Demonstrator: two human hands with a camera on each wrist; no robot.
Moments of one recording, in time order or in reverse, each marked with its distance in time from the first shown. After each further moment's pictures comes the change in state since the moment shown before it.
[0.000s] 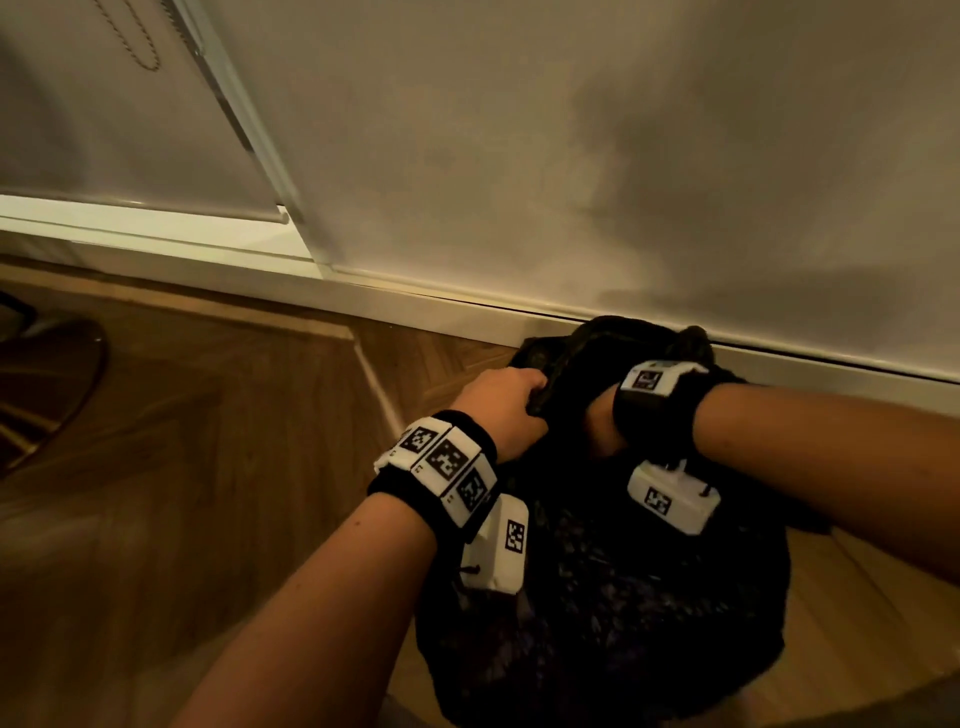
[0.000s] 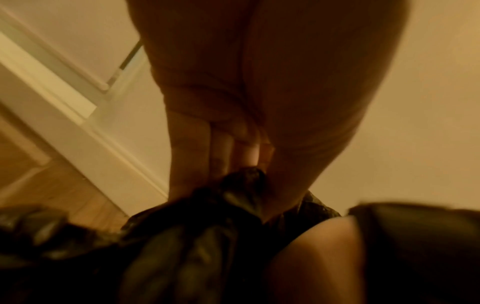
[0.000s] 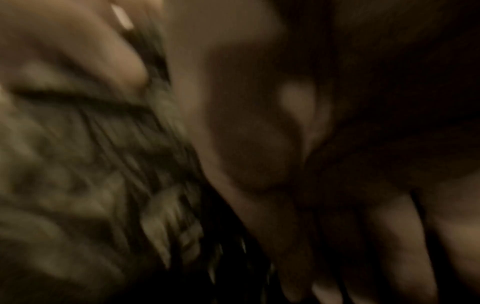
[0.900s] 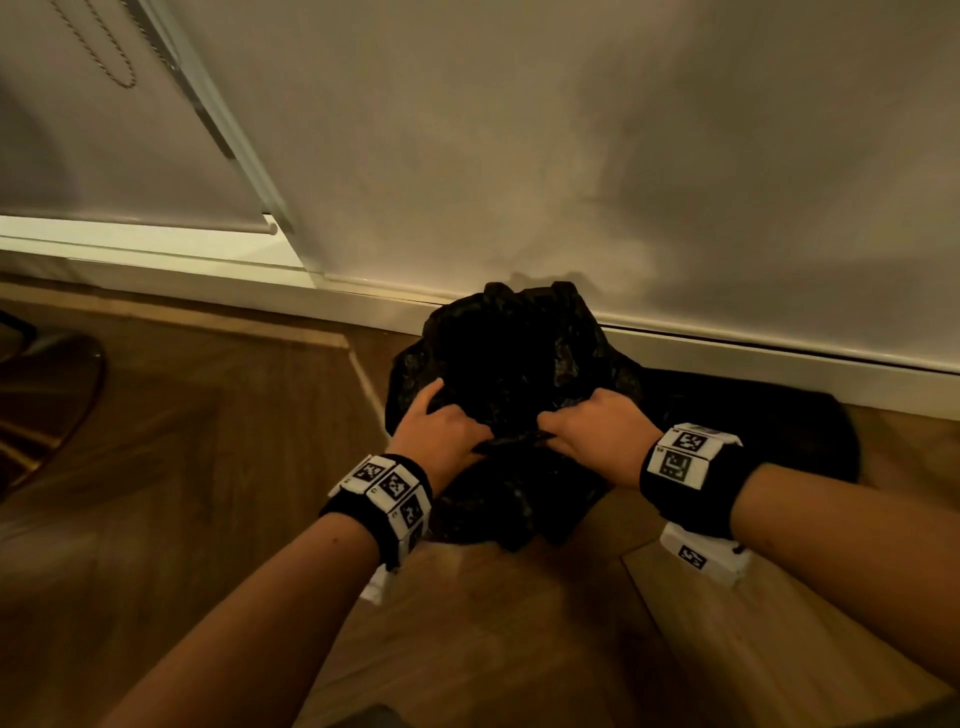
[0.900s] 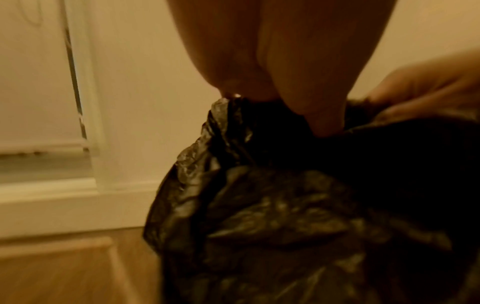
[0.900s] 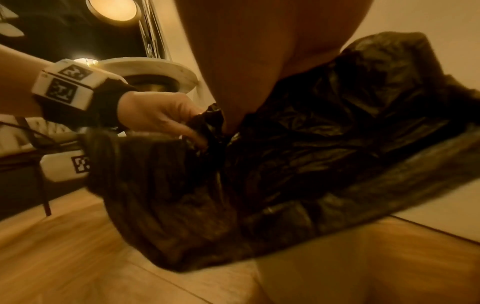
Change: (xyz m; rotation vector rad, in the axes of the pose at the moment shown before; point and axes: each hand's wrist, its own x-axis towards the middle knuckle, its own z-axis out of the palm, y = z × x) left_hand 0.003 -0.061 0.023 0.644 -0.090 0.101; right_hand 0.036 0.028 0.045 -0.236 0.614 -0.355
